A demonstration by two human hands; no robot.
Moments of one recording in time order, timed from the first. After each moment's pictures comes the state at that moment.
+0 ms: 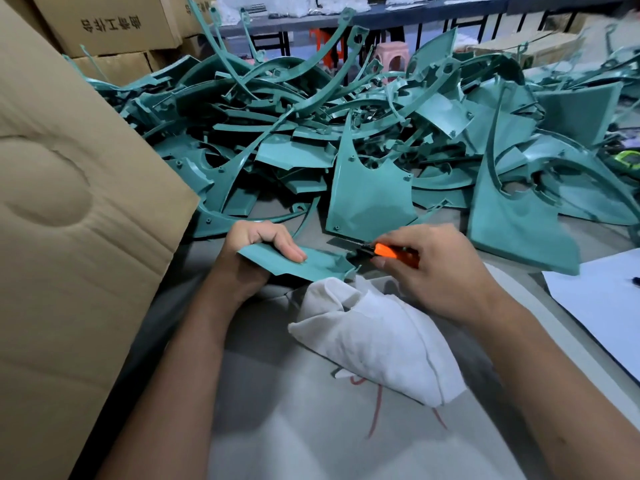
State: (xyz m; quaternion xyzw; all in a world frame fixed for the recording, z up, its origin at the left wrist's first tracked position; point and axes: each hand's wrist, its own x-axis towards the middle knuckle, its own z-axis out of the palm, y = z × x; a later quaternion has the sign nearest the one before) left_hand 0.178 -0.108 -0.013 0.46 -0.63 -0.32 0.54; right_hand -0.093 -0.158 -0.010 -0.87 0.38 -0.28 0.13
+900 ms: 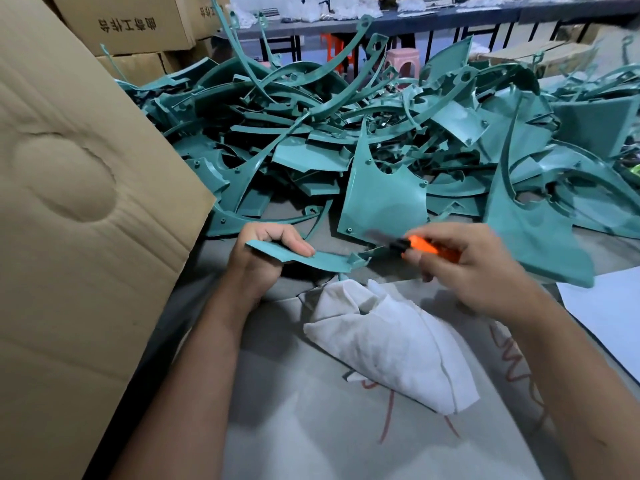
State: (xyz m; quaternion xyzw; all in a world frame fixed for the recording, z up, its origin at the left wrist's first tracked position) left_hand 0.174 -0.110 -0.017 0.51 -0.54 -0.32 0.59; right_hand -0.111 -0.171 -0.008 -0.84 0.31 -0.35 0.26
